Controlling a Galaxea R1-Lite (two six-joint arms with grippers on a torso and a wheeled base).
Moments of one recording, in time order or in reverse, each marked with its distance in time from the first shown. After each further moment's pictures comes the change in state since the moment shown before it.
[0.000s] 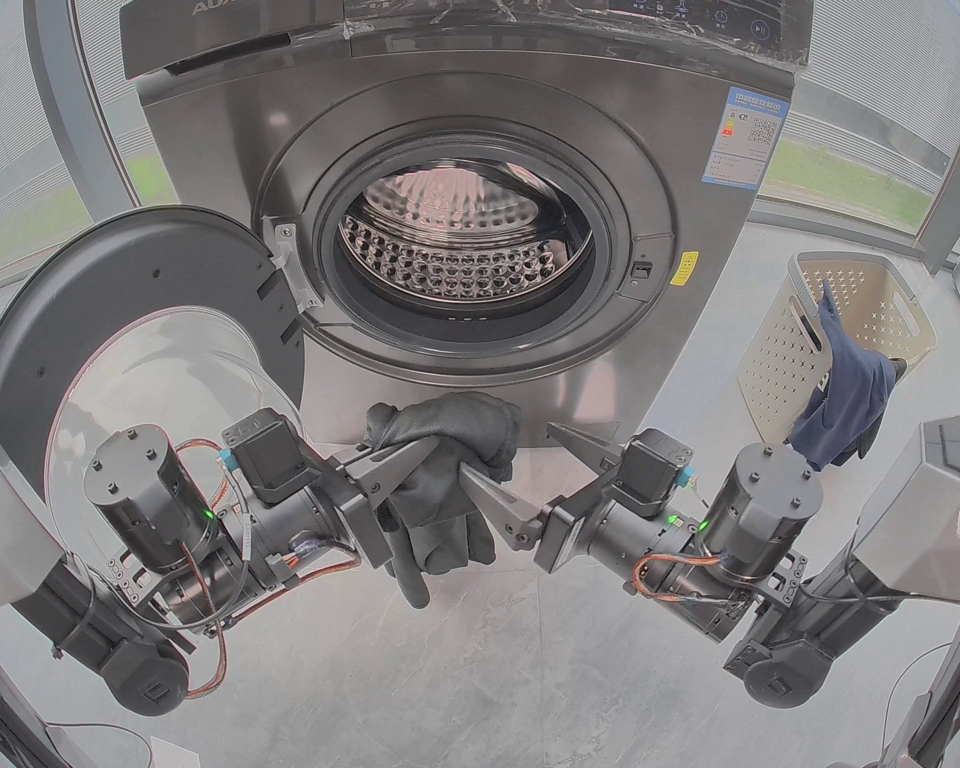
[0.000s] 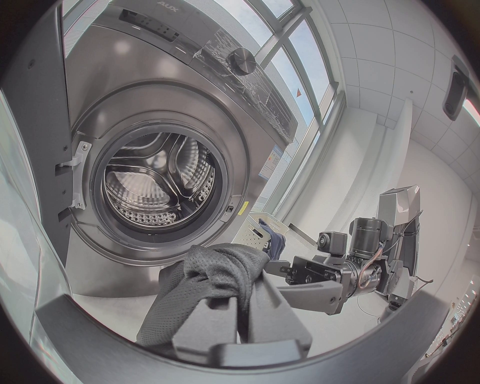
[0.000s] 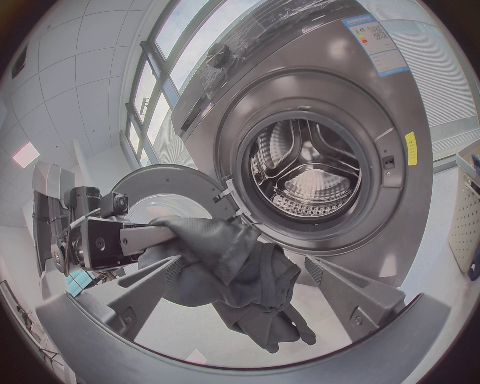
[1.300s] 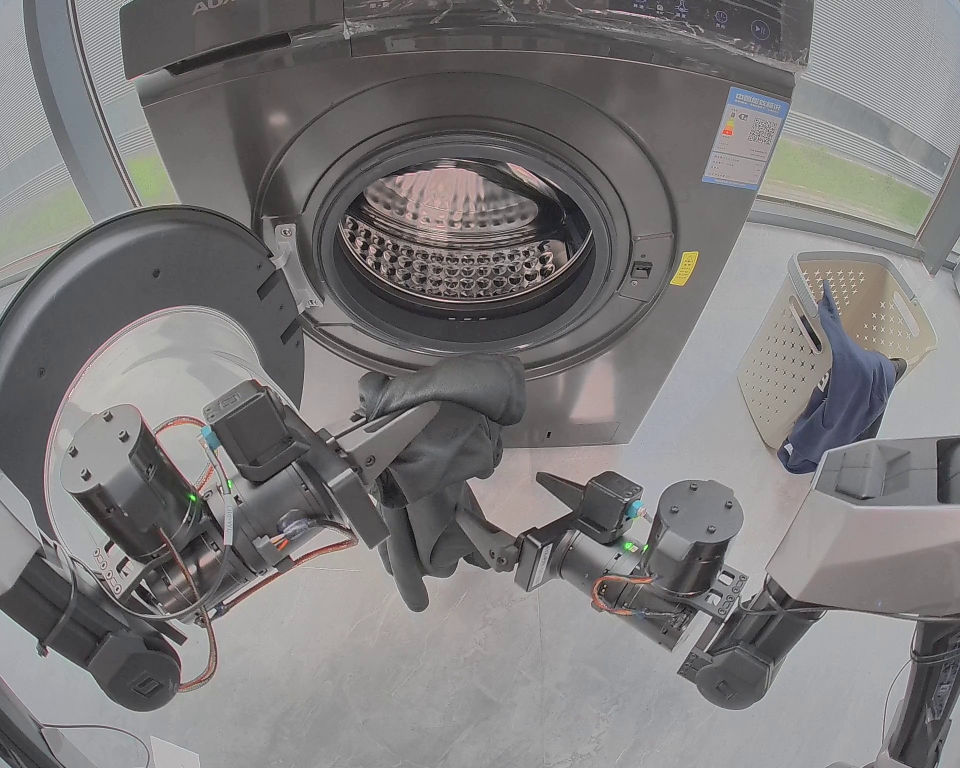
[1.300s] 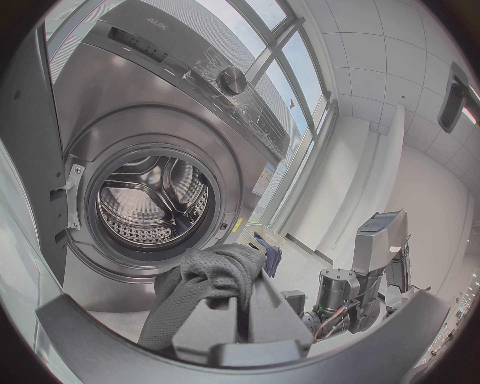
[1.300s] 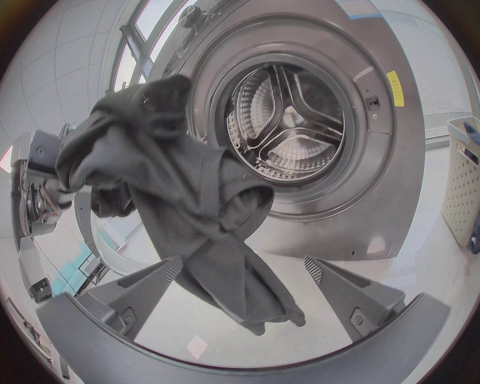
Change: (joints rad) left arm -0.014 -0.046 -0.035 0.000 0.000 -0.003; right arm -0.036 0.193 -0.055 -0.005 -0.025 0.050
